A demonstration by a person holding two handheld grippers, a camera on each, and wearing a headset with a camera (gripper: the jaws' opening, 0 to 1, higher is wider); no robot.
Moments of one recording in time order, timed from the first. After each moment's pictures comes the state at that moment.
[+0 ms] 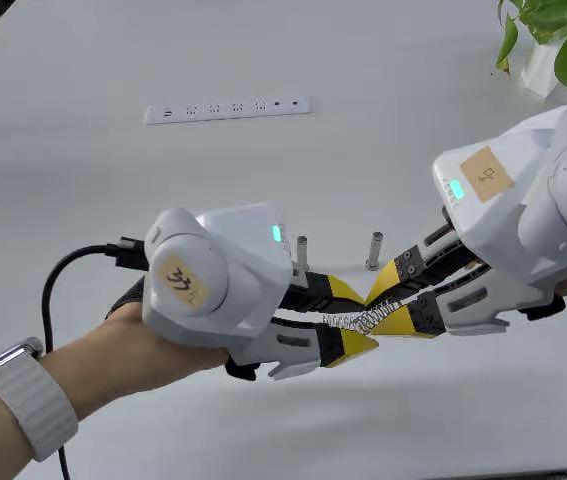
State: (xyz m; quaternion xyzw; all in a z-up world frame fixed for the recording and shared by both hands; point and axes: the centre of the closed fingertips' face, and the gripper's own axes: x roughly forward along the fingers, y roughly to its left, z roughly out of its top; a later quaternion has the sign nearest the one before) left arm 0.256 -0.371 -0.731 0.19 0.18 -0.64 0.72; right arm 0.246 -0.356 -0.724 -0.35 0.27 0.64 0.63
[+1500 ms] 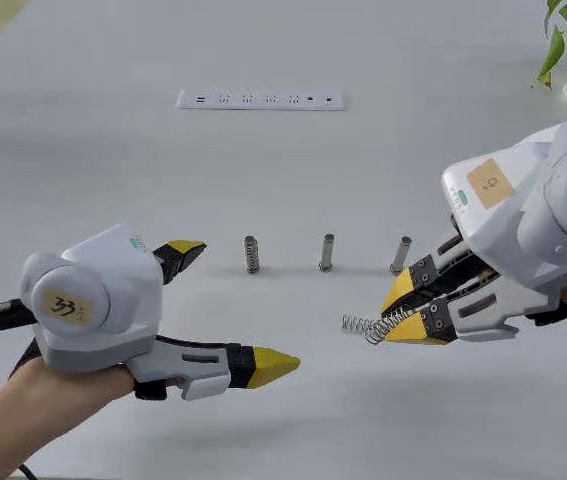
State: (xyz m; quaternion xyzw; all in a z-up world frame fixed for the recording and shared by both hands) left arm 0.307 -0.240 -0.762 0.08 0.22 -0.41 0.88; right arm 0.261 -0.347 -0.743 -0.36 0.30 0.65 0.60
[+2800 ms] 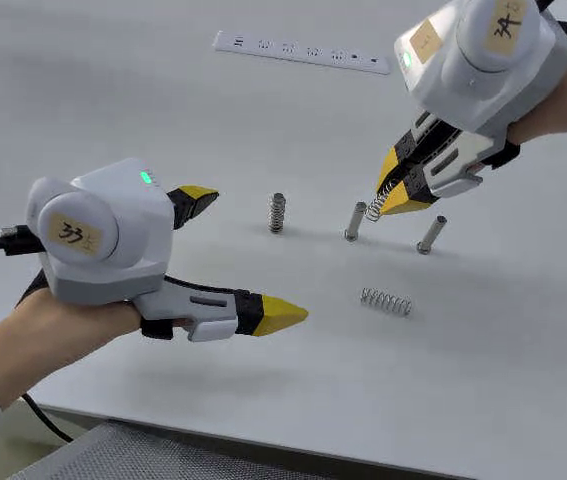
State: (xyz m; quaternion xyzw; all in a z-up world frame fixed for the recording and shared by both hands) left arm 0.315 -0.232 -0.766 0.05 0.22 -0.40 0.89; right arm 0.363 -0.320 -0.748 -0.47 0.32 0.64 0.51
